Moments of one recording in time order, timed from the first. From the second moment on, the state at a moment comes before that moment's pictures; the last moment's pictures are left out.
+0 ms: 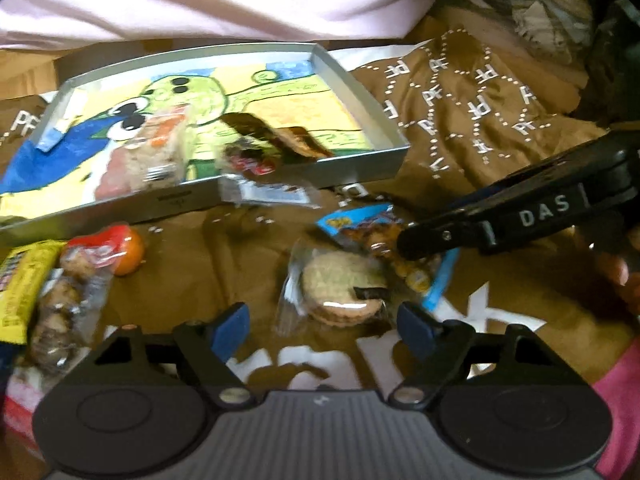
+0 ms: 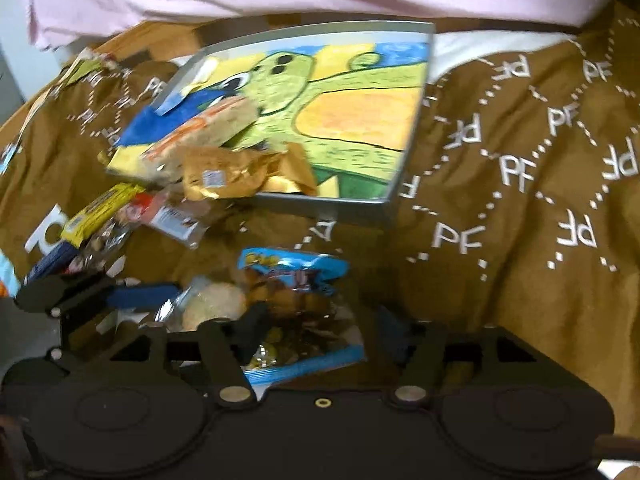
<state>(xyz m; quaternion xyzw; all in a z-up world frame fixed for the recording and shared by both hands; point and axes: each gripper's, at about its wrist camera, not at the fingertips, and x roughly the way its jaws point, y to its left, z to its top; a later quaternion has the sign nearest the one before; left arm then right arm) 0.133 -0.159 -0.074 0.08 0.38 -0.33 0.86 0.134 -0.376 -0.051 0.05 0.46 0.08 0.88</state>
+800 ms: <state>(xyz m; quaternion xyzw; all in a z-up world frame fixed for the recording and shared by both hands) 0.149 -0.137 -0.060 0.05 0.37 -0.35 0.86 0.126 -0.355 -0.055 -0.08 0.47 0.08 0.87</state>
